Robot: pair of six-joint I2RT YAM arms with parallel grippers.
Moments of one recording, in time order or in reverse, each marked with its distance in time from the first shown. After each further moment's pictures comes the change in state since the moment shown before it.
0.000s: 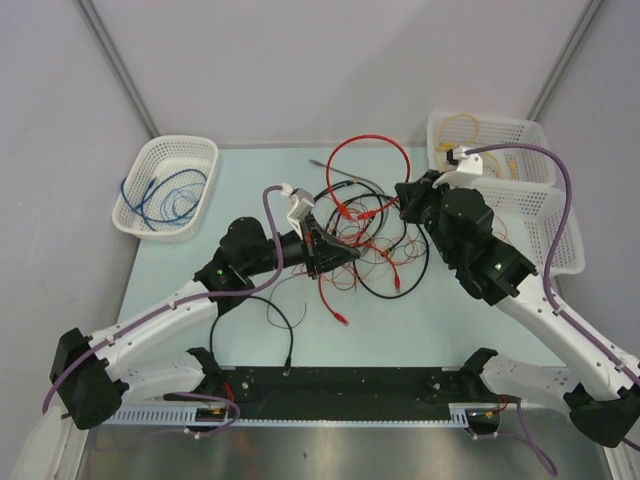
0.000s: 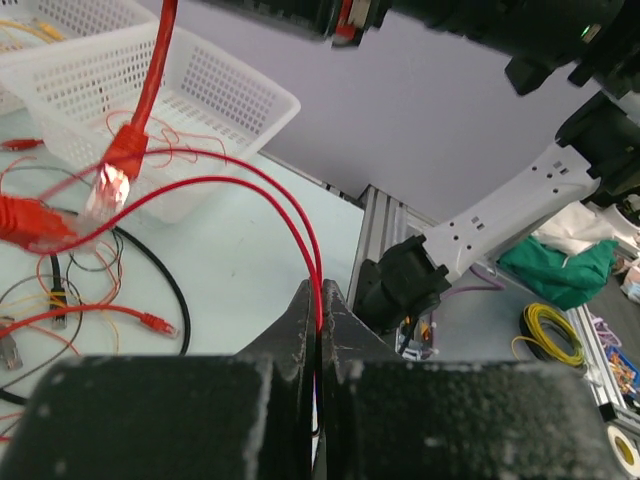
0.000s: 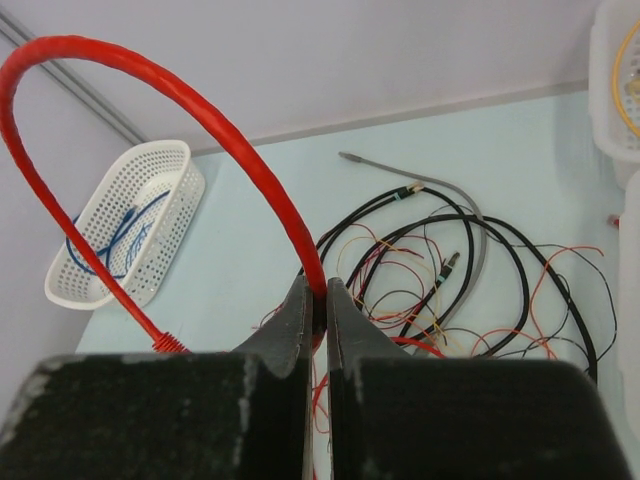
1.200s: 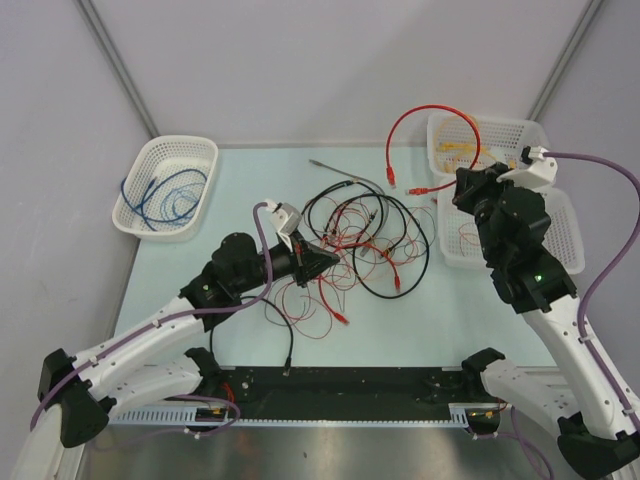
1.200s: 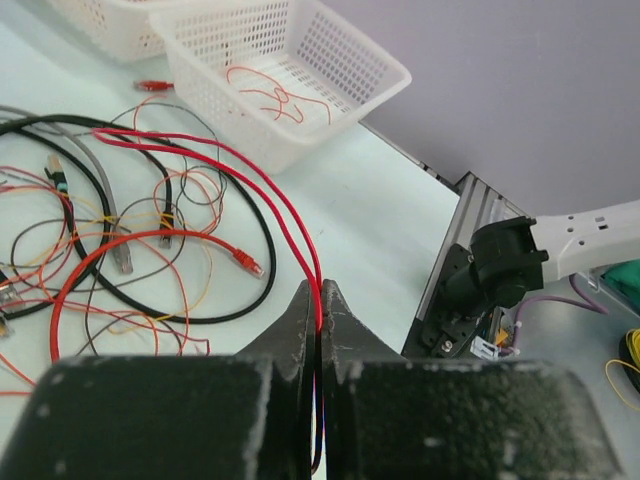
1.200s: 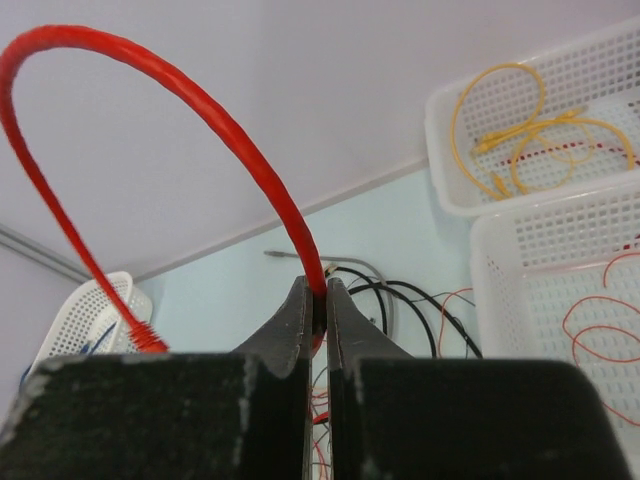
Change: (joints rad) left arm -0.006 -0.135 -0.082 -0.177 -0.226 0.102; right arm -0.286 -0.141 -0.006 -0.041 0.016 0.019
